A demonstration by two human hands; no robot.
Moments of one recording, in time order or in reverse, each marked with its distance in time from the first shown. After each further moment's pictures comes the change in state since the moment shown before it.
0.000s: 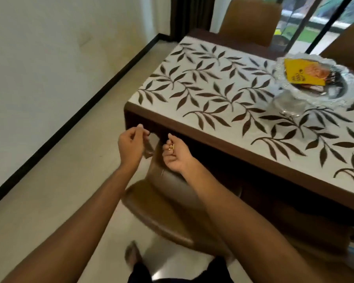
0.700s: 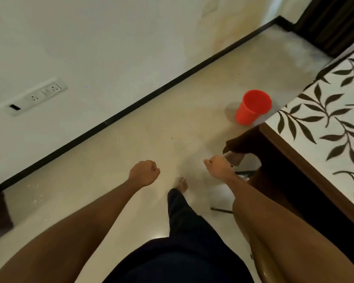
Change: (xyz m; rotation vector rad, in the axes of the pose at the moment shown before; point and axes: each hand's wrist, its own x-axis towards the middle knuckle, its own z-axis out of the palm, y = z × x) left_hand 0.141 -0.244 -0.367 0.839 -0.363 -0.516; right_hand 0.239 0.182 0.193 -2.126 0.048 -0.169
